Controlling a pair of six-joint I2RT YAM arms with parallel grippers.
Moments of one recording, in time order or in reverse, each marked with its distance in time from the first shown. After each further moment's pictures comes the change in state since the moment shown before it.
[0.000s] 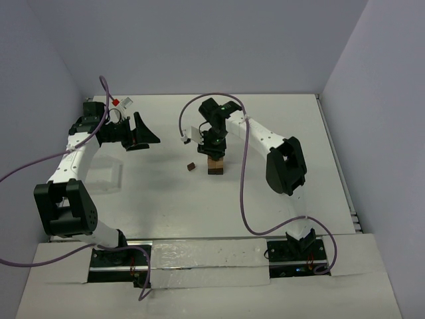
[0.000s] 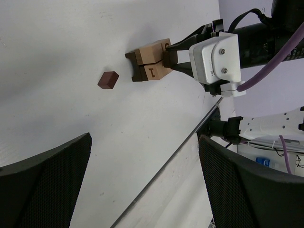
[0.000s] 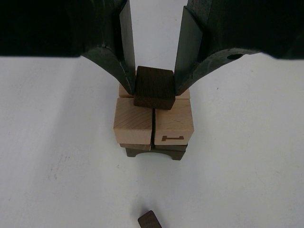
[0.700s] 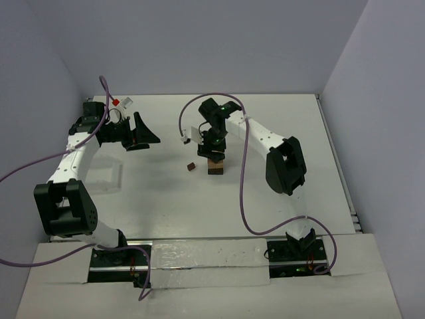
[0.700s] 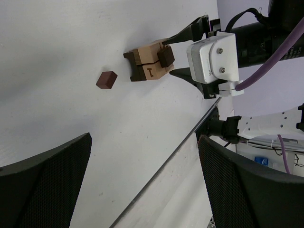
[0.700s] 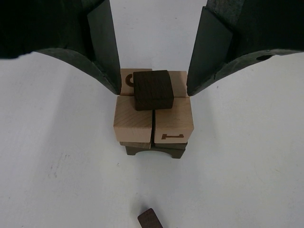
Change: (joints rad) left arm 0.000 0.000 0.000 0.000 0.007 -0.002; right arm 0.000 0.006 0.003 -0.001 -0.005 0.001
